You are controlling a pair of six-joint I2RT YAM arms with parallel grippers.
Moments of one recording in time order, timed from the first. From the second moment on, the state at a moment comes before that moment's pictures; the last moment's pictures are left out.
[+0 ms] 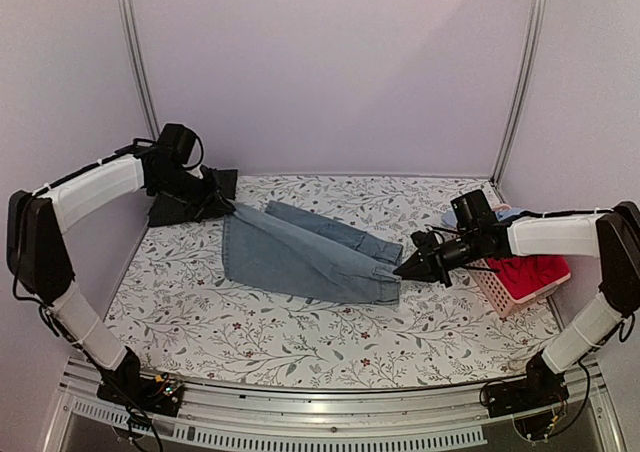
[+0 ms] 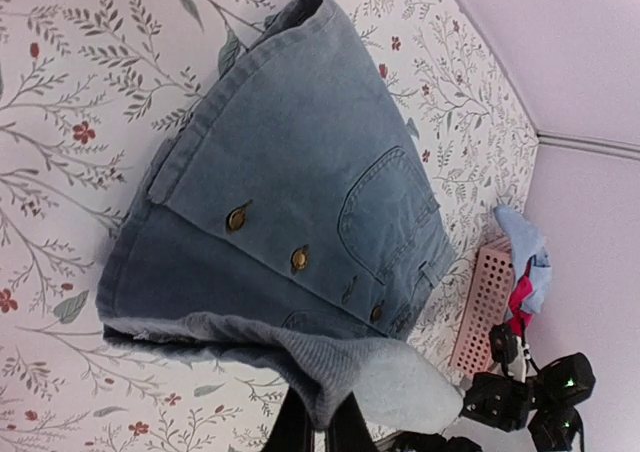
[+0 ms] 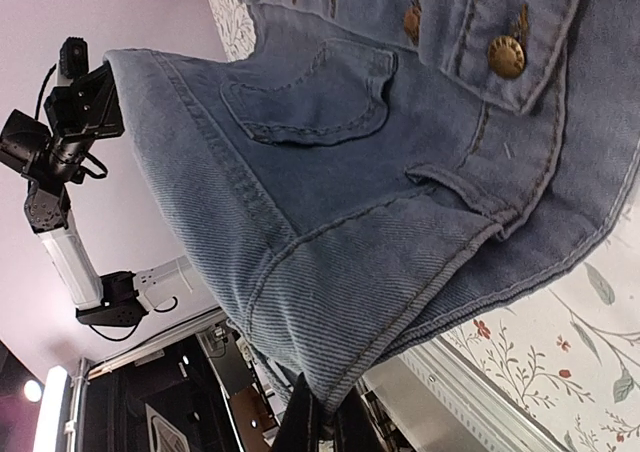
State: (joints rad) left arm -0.28 1.54 1.29 -0.71 0.36 -0.88; right arm 0.44 1.52 0.80 -0.19 -1.02 1.00
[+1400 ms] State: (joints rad) left arm -0.47 2.05 1.47 -0.50 0.51 -0.55; right arm 0.40 2.32 1.82 -0.59 -0.73 0.31
